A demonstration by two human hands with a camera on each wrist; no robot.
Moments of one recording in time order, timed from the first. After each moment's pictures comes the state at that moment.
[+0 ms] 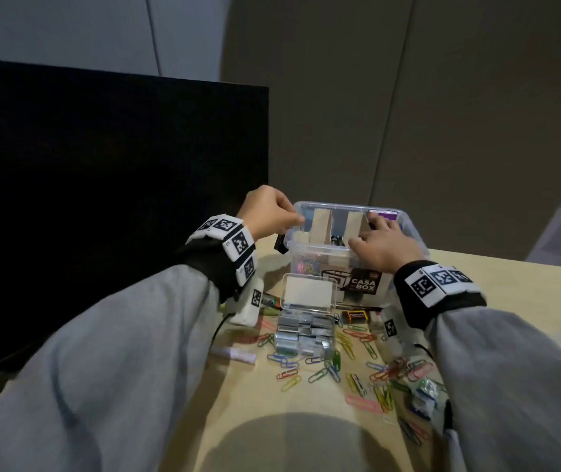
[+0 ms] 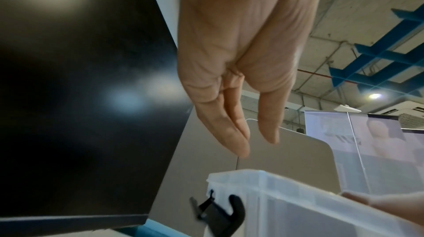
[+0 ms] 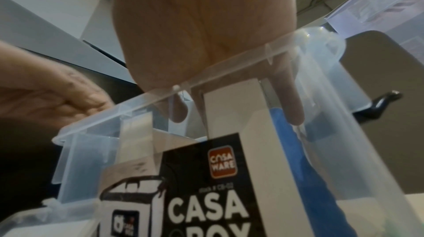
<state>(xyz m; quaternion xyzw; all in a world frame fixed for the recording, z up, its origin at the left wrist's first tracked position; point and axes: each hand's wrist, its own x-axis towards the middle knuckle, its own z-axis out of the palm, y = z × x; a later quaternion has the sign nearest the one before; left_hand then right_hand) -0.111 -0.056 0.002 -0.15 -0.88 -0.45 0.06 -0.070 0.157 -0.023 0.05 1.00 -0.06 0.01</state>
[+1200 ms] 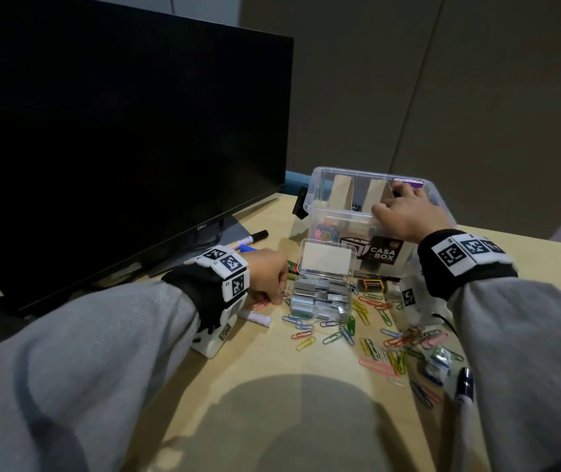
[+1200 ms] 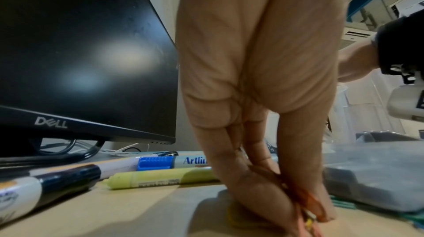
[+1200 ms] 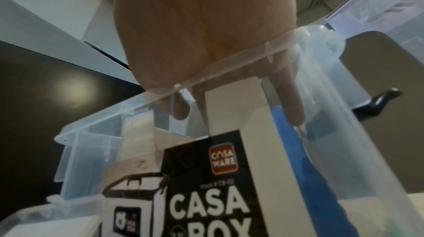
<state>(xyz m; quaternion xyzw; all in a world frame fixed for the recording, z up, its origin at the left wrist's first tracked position) -0.072 -0.091 -0.092 -0.23 -0.94 -0.09 -0.22 -0.075 0.159 -0.027 0.05 1.00 -0.04 -0.01</state>
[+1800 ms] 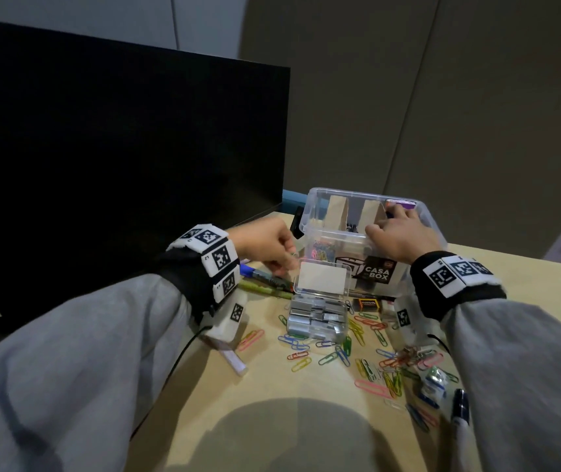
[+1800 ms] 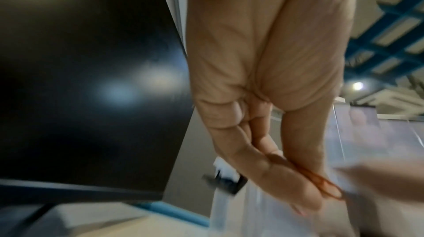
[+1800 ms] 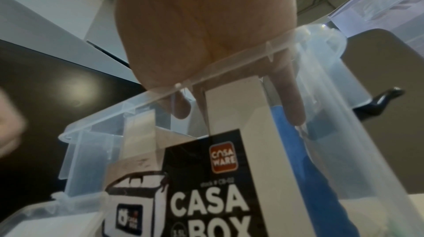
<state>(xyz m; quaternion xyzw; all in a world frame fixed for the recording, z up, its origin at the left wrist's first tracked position) -0.081 -0.093 -0.024 -0.22 -0.89 -0.35 -0.19 -0.072 0.157 -0.025 0.06 1.00 -0.04 -0.01</state>
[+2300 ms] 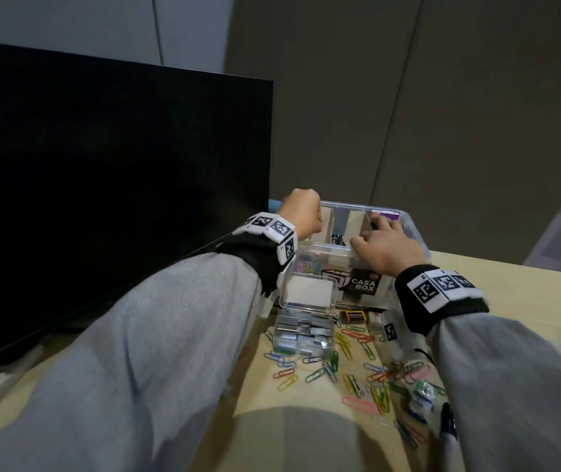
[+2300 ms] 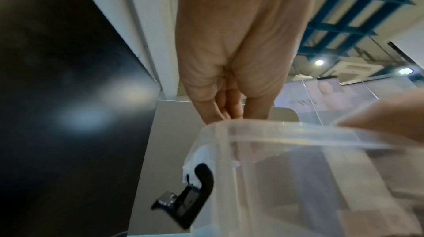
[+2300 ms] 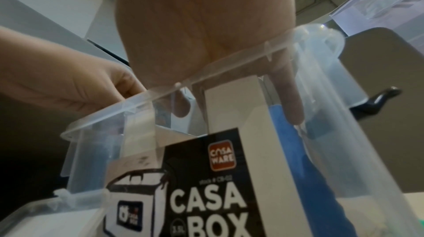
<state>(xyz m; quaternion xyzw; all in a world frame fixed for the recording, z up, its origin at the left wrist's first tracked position) -0.130 -0.004 -0.005 -0.20 -0.94 -0.27 0.07 -0.072 0.158 -0.026 0.05 1.00 -0.05 -0.01</state>
